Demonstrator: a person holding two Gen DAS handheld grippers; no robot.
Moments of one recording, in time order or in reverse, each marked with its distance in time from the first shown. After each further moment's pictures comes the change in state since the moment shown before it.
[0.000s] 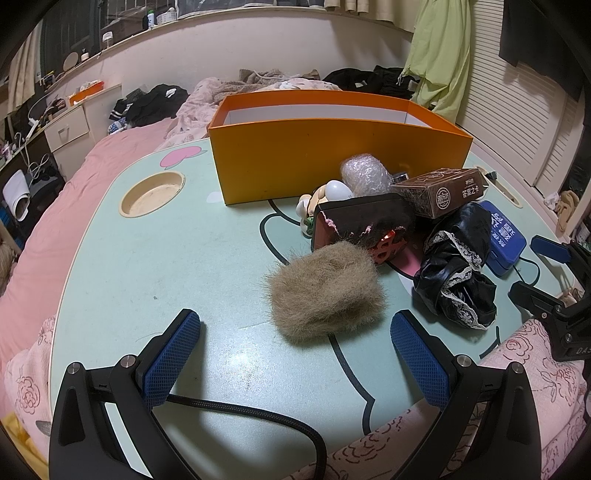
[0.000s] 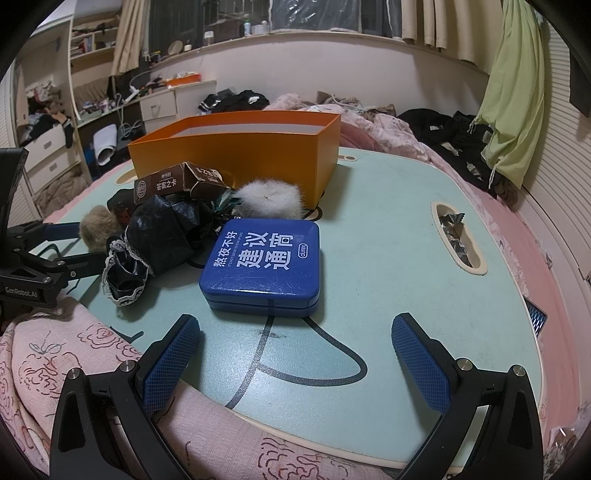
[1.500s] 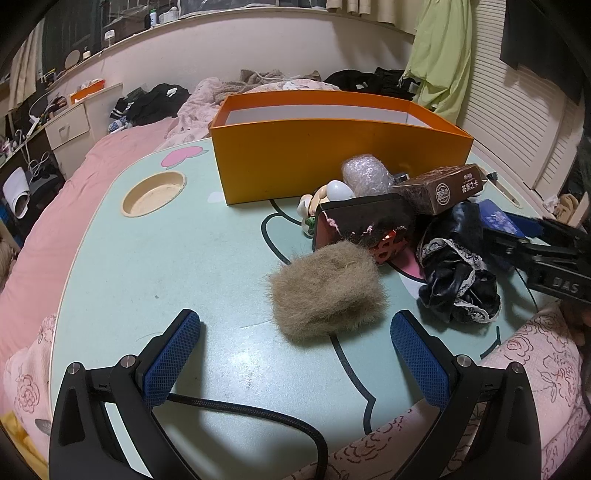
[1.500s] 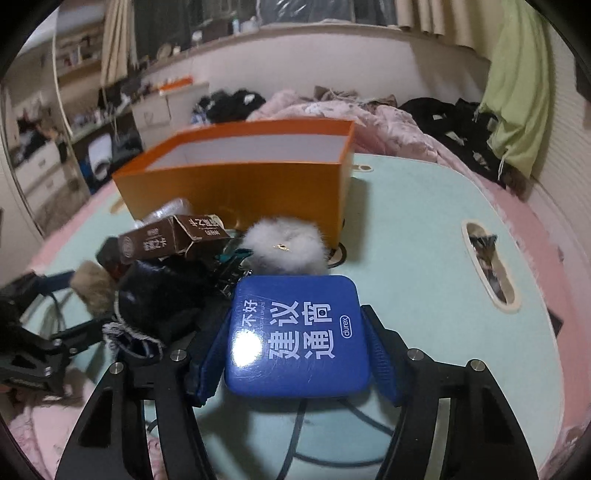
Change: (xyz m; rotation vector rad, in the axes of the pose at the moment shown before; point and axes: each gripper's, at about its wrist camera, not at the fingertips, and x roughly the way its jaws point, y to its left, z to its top) left arm -0.008 -0.001 0.000 0.009 -0.003 -0.010; right arm 0.022 -0.007 0.042 0.112 -0.015 0.053
